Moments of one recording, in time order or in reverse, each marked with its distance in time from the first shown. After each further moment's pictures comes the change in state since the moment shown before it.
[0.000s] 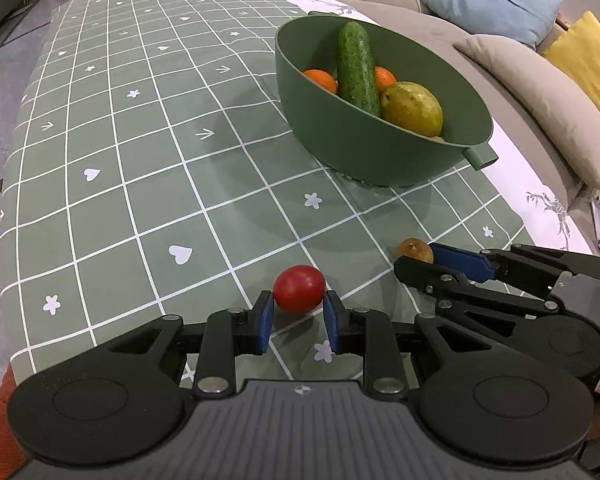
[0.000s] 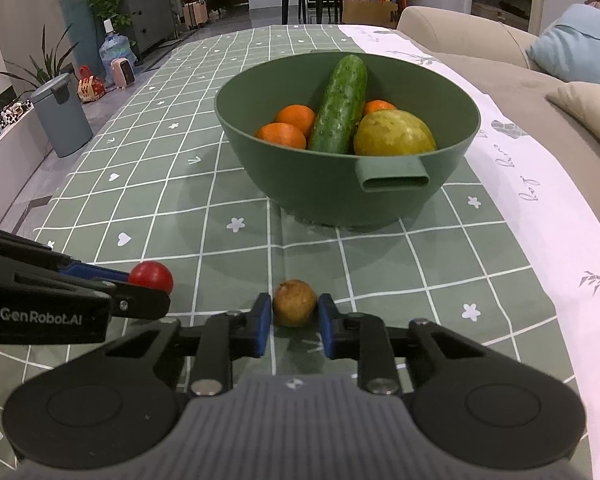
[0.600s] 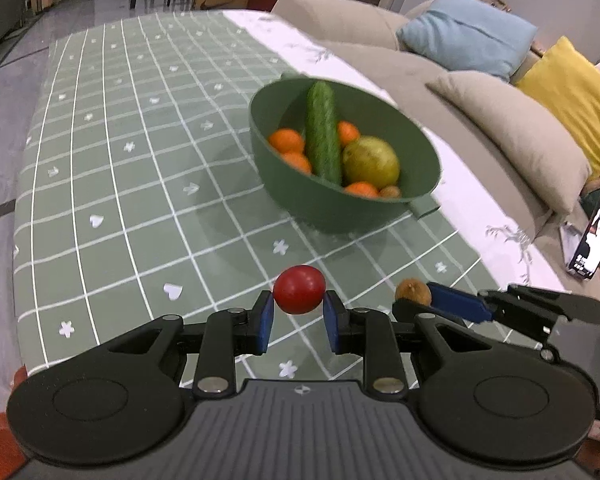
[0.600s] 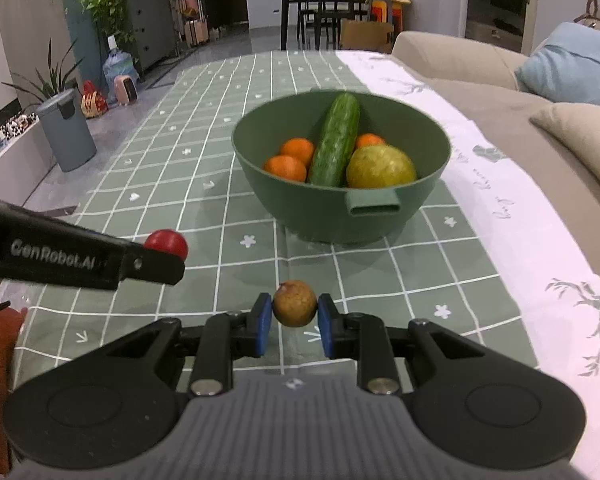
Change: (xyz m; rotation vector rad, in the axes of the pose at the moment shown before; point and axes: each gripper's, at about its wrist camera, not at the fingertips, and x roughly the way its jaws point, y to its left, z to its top) left arm -0.048 -0.017 0.011 0.010 -0.114 -0.043; right arm -0.055 0.004 -0.005 -0.004 -0.079 -0.017
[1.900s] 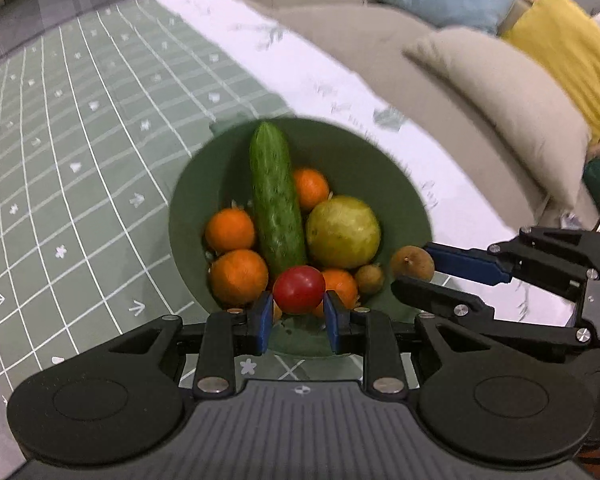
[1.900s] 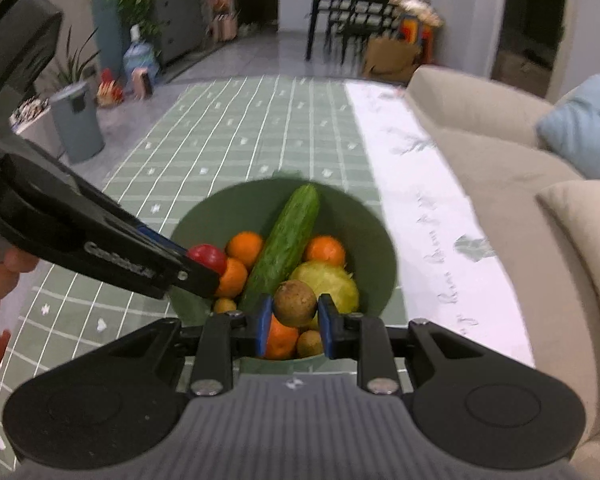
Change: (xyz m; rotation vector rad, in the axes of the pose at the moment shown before) left arm 0.079 -0.030 0.121 0.146 0.227 -0.024; right arm 0.035 -0.059 0.114 -0.131 0.059 0.073
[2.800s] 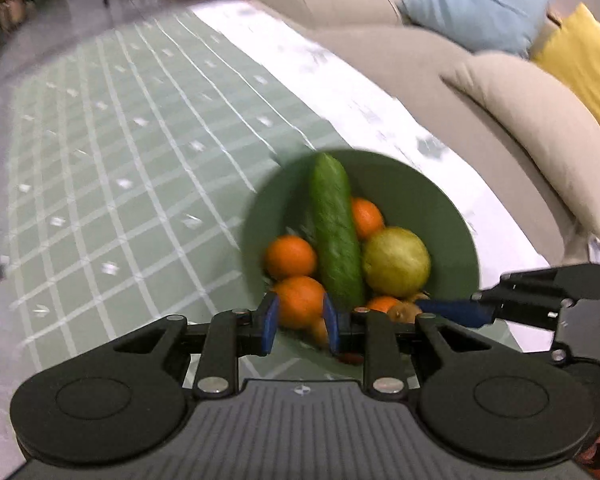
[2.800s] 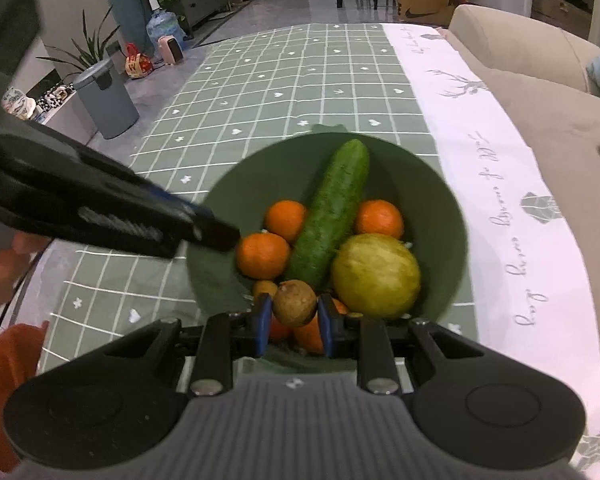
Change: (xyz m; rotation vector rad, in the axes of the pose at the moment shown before) left arm -0.026 0.030 0.006 -0.049 -0.099 0.100; right arm 0.040 0.005 0.013 0.070 0.129 0.141
